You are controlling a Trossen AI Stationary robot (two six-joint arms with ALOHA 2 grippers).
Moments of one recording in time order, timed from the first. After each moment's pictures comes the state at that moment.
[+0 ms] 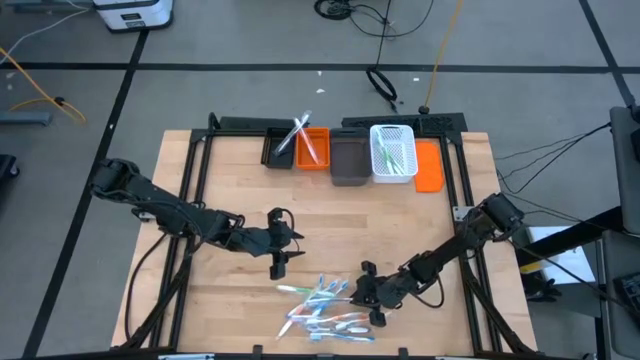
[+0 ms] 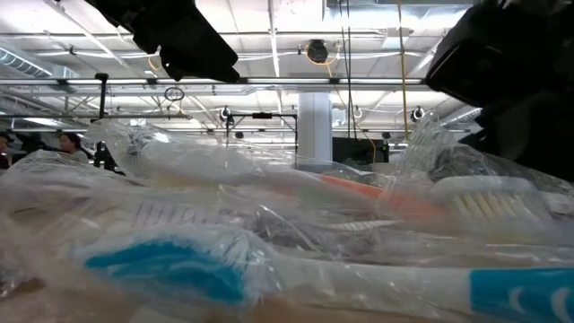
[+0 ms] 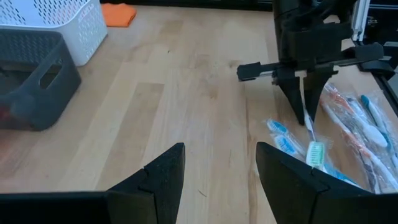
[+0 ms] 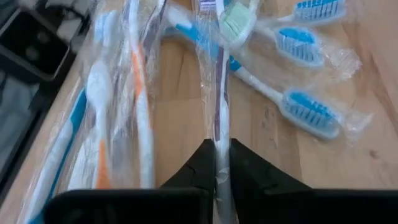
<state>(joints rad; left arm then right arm) -0.36 1.39 0.81 0.01 -0.35 -0.26 0.62 1.87 0.72 0.46 0.20 0.54</state>
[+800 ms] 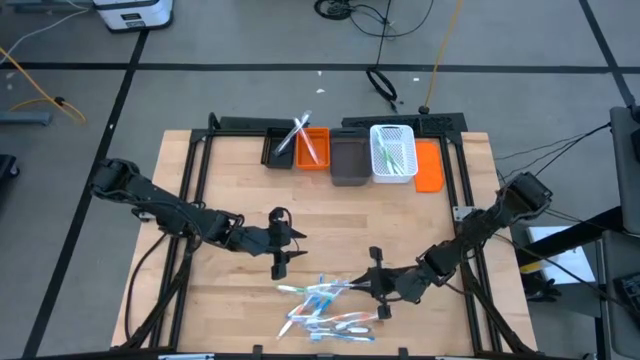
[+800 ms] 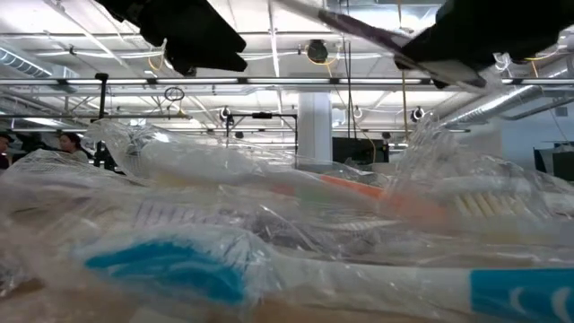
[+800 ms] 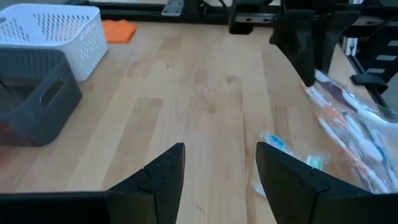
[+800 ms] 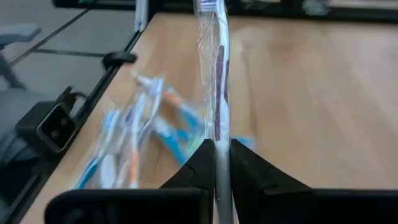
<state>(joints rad) -0.36 1.39 0.81 0.07 -0.36 -0.23 0.64 1.57 0.71 0.38 0.48 0.27</state>
